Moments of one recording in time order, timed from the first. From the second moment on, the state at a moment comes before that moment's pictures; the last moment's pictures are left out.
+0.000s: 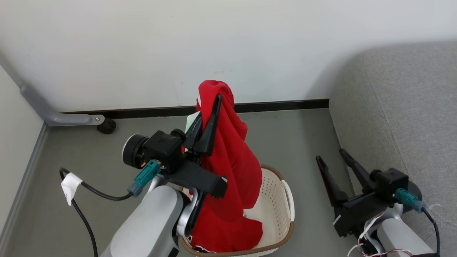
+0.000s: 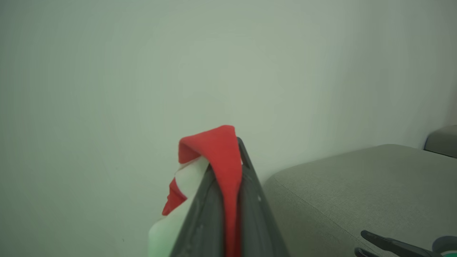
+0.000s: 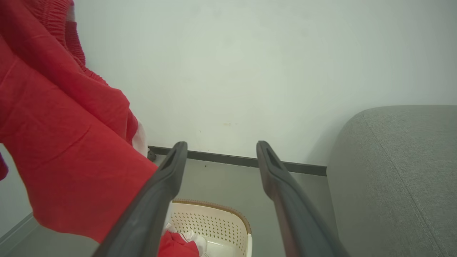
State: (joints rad) left arm -0.53 0.12 -0.61 0.26 -0.54 0.08 -0.25; right arm -0.31 -0.18 0.36 0.49 0.35 0.12 -0.26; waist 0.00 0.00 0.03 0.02
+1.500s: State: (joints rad) left arm -0.57 0.06 -0.65 0.26 -0.50 0.02 -0.25; right arm -0.67 -0.22 0.99 0.50 0.44 0.12 -0.26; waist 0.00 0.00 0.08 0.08
